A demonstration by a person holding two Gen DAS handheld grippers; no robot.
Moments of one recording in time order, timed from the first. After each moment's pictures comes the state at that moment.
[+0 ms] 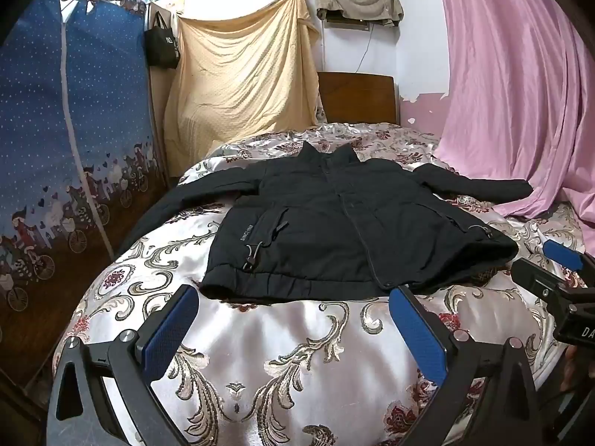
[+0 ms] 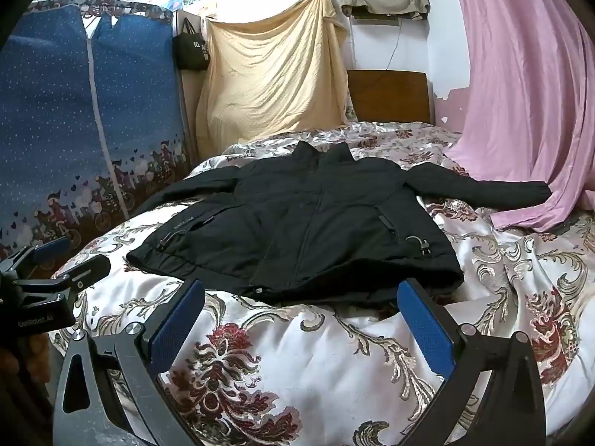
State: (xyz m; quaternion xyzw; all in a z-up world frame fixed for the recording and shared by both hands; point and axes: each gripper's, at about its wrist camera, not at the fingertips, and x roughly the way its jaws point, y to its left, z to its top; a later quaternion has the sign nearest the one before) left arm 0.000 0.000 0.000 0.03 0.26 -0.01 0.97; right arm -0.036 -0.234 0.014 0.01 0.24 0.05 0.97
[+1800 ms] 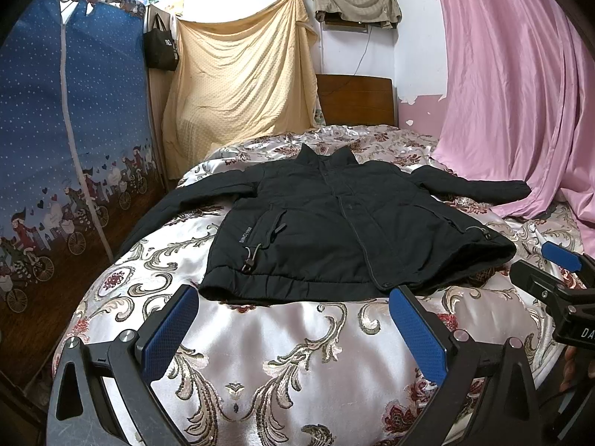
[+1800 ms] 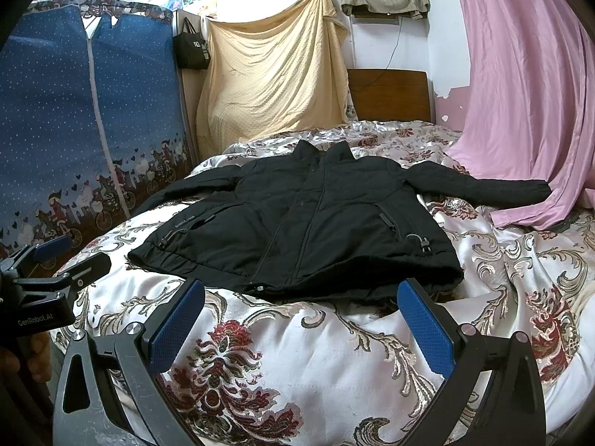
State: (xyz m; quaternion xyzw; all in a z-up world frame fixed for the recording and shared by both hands) left arm -0.001 -0.004 0.004 0.03 0.26 -0.01 0.97; right arm -0.040 -0.237 0.015 0.01 0.24 0.05 0.97
